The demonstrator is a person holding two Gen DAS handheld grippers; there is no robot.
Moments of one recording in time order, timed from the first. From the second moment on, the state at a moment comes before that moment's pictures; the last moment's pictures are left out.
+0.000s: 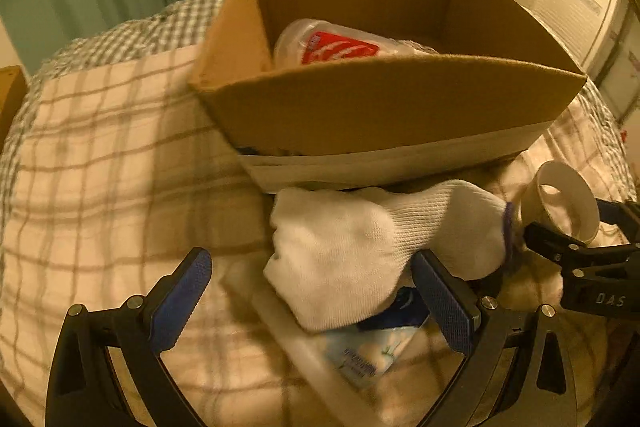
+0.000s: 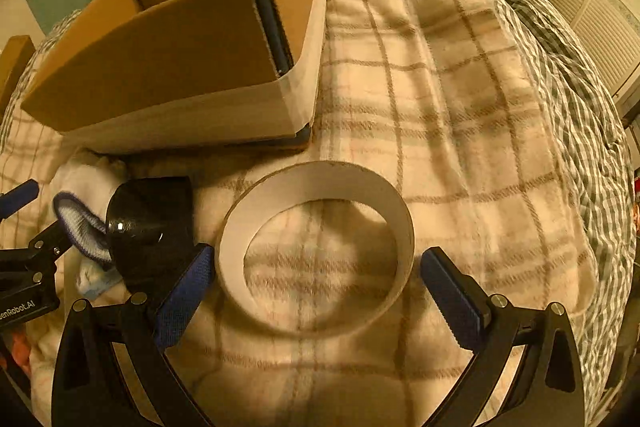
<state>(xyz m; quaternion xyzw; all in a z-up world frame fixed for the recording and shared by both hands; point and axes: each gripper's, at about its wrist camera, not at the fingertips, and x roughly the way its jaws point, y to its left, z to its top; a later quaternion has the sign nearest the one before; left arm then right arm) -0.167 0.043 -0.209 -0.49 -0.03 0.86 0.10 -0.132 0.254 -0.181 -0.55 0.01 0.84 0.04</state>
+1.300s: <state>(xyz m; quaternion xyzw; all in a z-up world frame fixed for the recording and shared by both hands) -0.117 0.000 -0.001 -0.35 -0.06 0.93 0.11 -0.049 0.194 0.053 -0.34 -0.04 0.94 -0.02</state>
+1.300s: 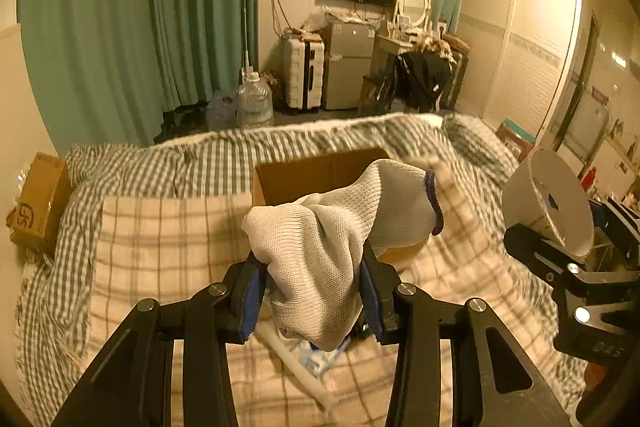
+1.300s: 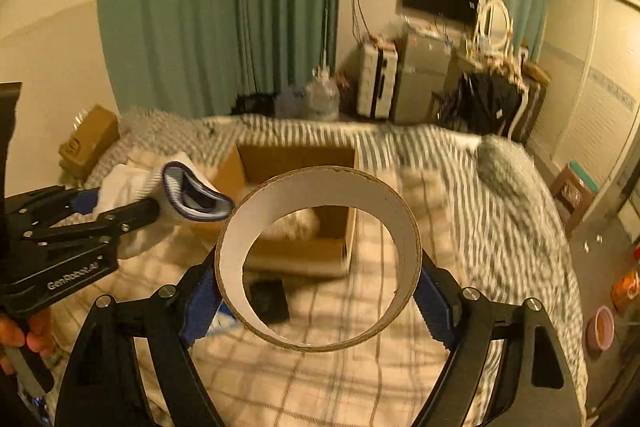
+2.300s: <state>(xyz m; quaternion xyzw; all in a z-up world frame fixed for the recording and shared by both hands) -0.269 0.018 -0.109 -0.40 -0.06 0.91 0.09 -0.252 0.211 -0.024 -0.39 0.00 0.92 -0.03</state>
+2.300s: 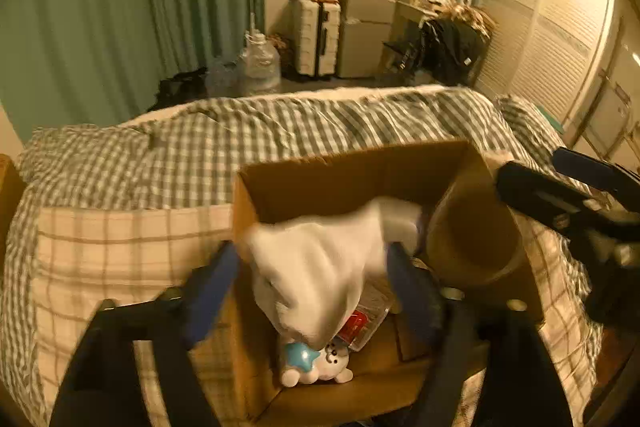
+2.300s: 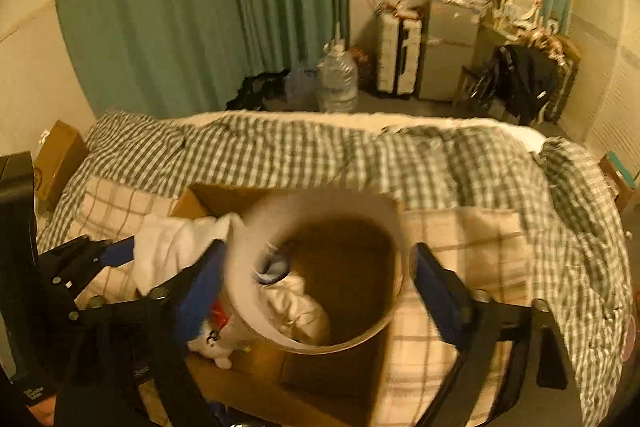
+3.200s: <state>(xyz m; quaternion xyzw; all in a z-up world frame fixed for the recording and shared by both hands) -0.092 -0.051 -0.052 -0.36 -0.10 0.93 -0.02 -0.053 0.184 0.055 -0.33 -0.03 0.94 -0.04</state>
